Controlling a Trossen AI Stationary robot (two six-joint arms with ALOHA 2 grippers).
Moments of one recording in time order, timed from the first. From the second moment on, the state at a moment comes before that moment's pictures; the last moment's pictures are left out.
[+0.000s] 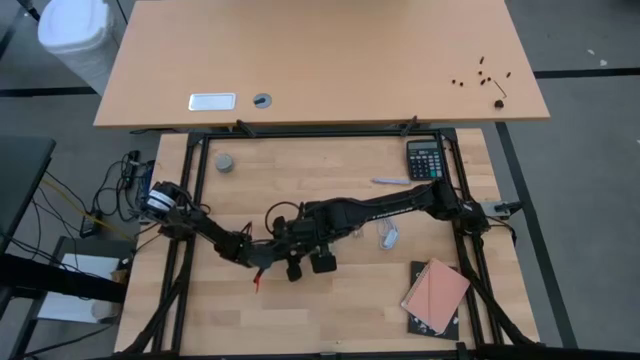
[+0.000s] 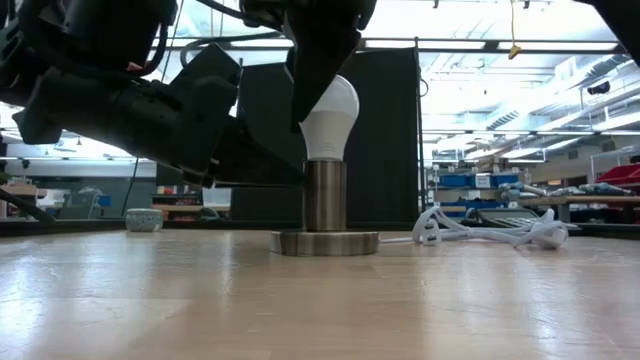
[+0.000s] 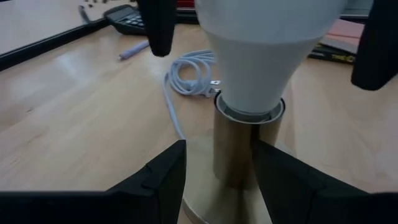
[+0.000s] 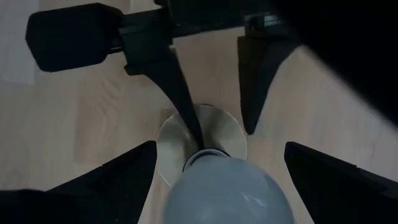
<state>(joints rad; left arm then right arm) -0.39 1.85 0.55 0.95 -0.67 -0.24 0.17 2.22 2.12 -1.18 0.09 0.03</state>
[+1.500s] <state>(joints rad) -0.37 2.00 0.59 1.13 -0.57 -0.15 0.20 2.22 2.12 -1.26 0.16 -0.02</state>
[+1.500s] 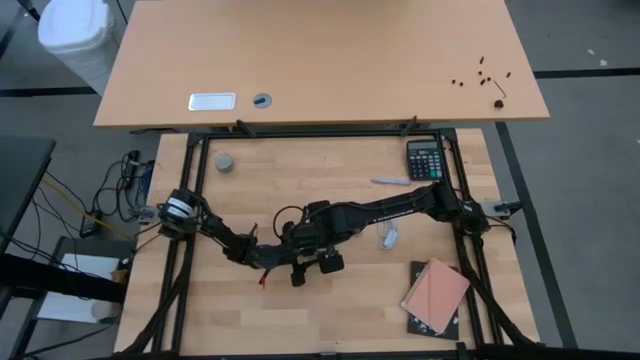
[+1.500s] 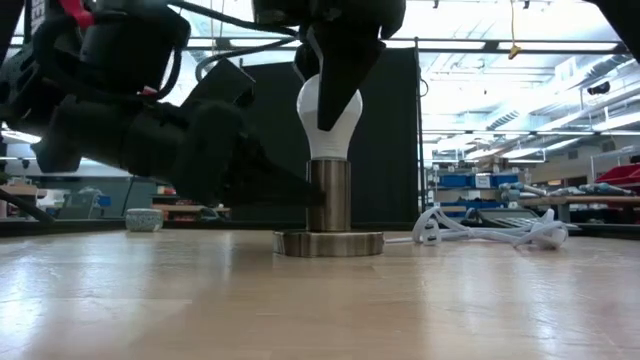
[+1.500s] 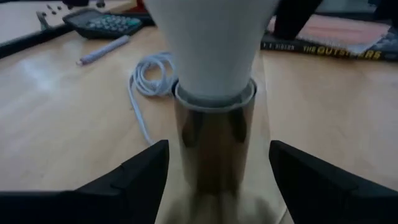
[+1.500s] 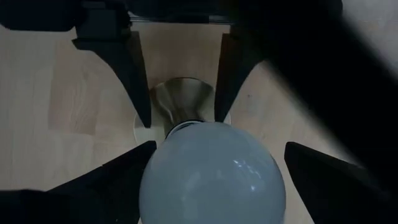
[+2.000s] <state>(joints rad) -0.37 2.15 0.67 1.26 -0.60 -0.10 0.20 2.22 2.12 -1.25 0.16 -0.01</state>
